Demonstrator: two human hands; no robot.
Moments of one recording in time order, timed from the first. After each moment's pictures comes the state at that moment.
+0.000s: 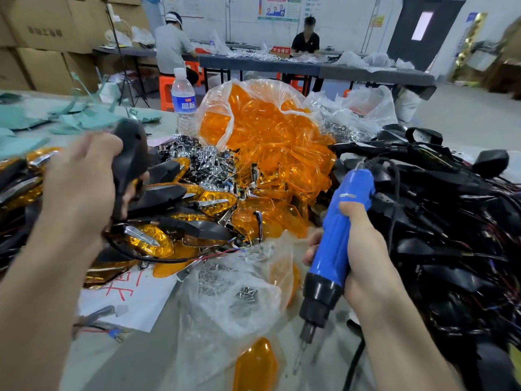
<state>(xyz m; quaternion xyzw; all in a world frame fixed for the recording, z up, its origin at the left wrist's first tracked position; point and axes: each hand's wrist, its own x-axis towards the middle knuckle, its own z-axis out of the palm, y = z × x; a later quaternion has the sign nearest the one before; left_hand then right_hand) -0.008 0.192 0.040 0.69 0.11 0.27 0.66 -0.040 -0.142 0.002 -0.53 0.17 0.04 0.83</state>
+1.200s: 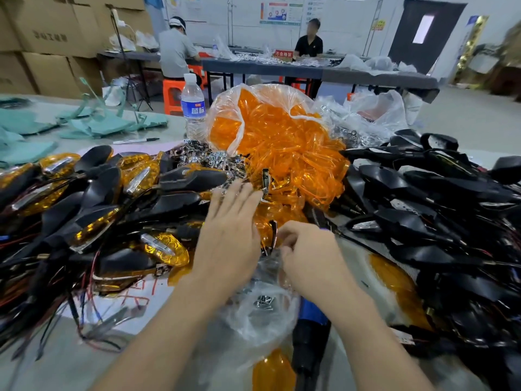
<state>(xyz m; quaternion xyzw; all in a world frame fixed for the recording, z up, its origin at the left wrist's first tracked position) -0.002 0.073 -0.036 0.94 -0.11 0.28 0.15 -0.013 -0.083 -0.027 -0.95 -0.04 -0.07 0.31</state>
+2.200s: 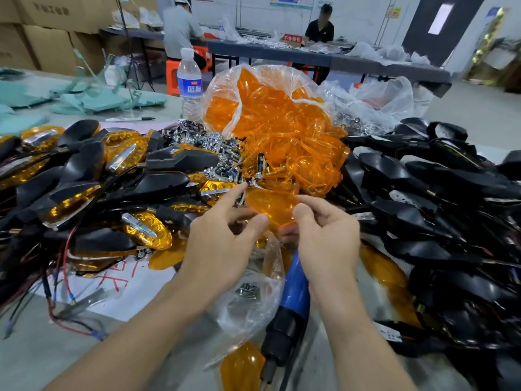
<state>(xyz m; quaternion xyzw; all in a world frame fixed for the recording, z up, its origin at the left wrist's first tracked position) -0.028 0.057 -0.043 0.86 0.00 0.20 0.47 -0.022 -0.093 -0.024 -0.72 0.06 -0.17 0.67</state>
